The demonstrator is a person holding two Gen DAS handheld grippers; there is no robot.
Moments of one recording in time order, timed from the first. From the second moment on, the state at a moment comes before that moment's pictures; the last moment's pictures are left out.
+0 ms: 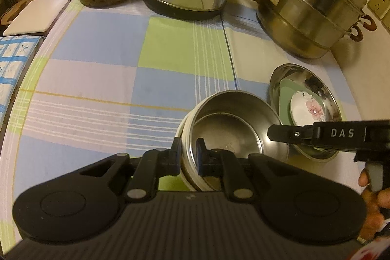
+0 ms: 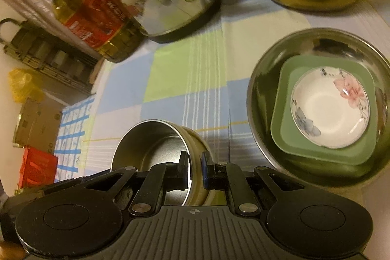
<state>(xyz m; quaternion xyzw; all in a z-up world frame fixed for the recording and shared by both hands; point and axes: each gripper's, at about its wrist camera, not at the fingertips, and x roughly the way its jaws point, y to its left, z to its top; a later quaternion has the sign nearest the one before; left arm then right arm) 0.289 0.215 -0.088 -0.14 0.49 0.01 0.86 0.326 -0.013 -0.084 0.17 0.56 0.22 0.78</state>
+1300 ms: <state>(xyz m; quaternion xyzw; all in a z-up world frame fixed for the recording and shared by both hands) 0.299 0.208 -0.106 -0.12 0.50 0.02 0.86 0.315 0.000 -0.104 0.14 0.56 0.20 0.79</state>
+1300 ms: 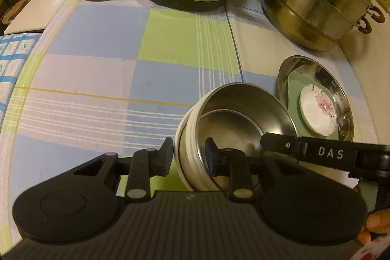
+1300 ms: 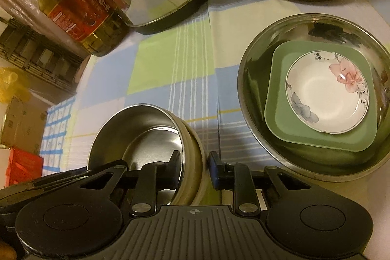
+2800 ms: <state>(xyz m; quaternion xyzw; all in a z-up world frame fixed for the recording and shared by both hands) 0.280 0.197 -0.107 -0.13 0.51 0.00 0.85 0.296 -0.011 -0.104 0.16 0.57 0.17 0.79</state>
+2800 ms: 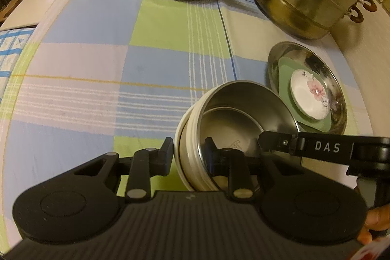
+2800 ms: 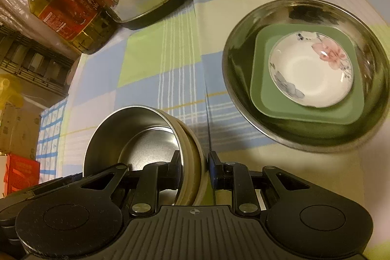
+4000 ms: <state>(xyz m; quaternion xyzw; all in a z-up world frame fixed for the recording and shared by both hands) 0.262 0.105 -0.059 -0.09 0.48 -0.11 0.86 0.244 -0.105 -0.044 0.19 0.53 0.09 0.82</state>
